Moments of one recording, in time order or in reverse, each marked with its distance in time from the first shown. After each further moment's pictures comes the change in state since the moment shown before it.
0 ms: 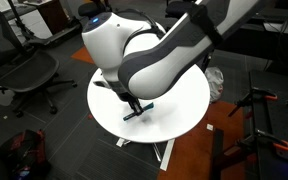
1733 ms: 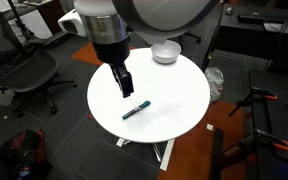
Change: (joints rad) arm 0.017 -0.284 0.006 -0.079 0.001 0.001 0.035
